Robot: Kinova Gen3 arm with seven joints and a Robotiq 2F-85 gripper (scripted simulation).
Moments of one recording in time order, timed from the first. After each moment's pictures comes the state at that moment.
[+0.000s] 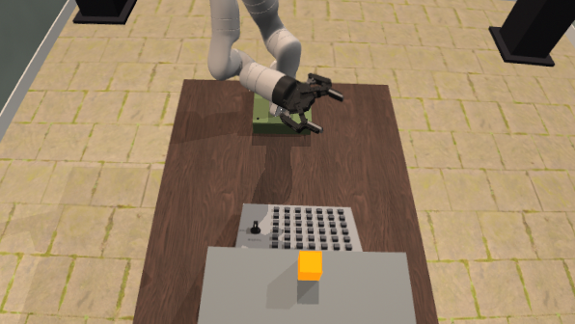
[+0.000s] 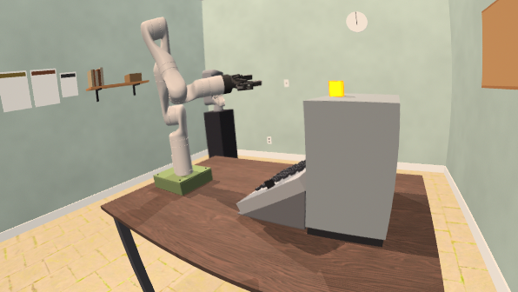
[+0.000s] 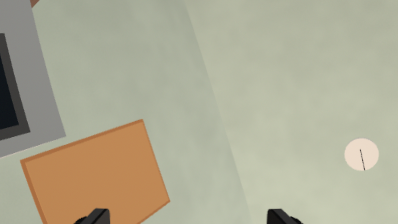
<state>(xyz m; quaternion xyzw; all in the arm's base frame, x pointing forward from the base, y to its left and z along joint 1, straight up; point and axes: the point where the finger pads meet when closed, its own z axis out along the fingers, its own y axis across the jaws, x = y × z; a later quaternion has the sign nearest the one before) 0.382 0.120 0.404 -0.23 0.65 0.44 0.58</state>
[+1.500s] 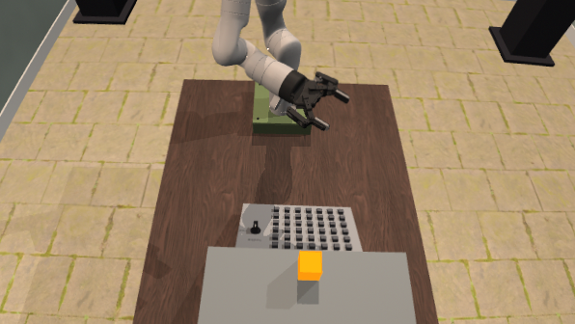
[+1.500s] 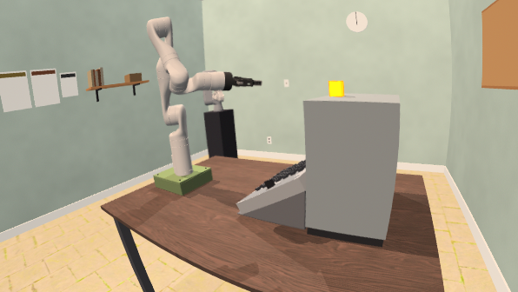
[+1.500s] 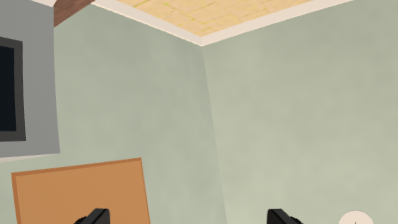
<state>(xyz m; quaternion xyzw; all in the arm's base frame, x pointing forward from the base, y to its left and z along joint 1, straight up) 0.371 0.136 0.395 -0.32 0.67 0.37 0.56</state>
